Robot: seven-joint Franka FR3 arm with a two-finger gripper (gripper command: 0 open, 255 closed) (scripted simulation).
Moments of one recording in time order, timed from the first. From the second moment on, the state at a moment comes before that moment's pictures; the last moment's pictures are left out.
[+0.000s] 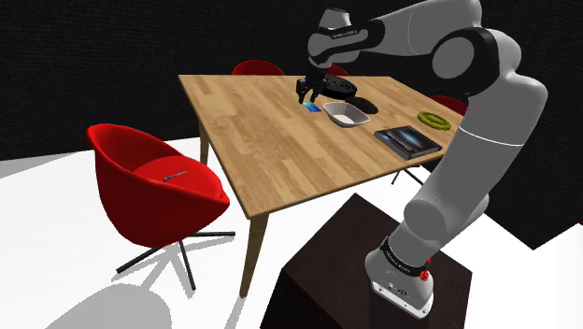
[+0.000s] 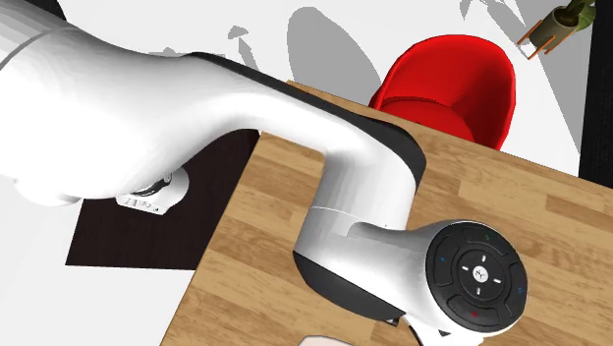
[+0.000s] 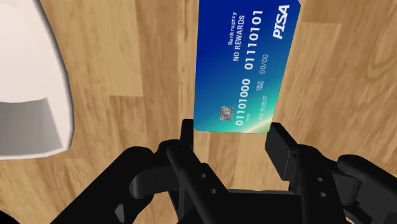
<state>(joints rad) -0.34 0.19 -0.01 -1.82 -0.03 2.15 0.02</state>
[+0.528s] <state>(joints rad) -0.34 0.22 -0.01 -1.87 -0.03 2.24 0.02</state>
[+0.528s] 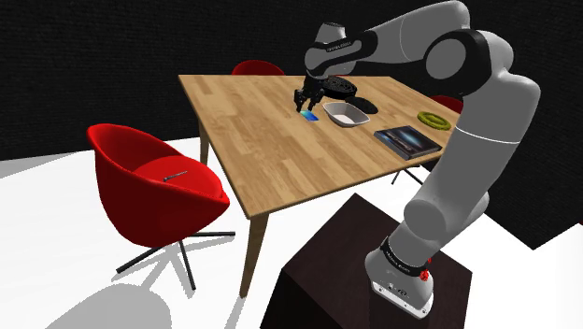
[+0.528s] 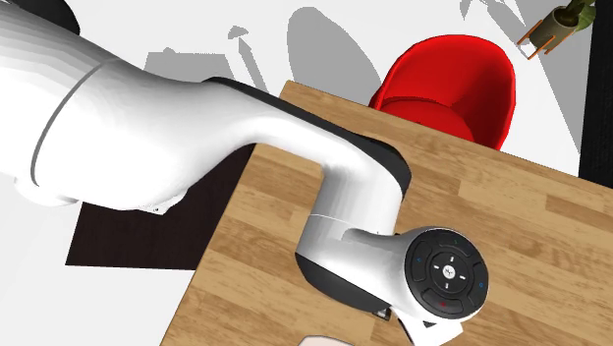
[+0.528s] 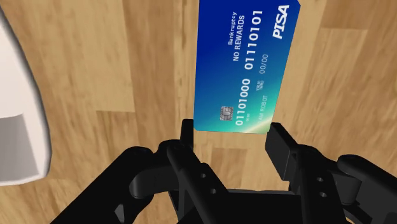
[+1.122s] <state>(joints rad) -0.34 0.28 -0.02 -1.92 -0.03 2.35 0.02</state>
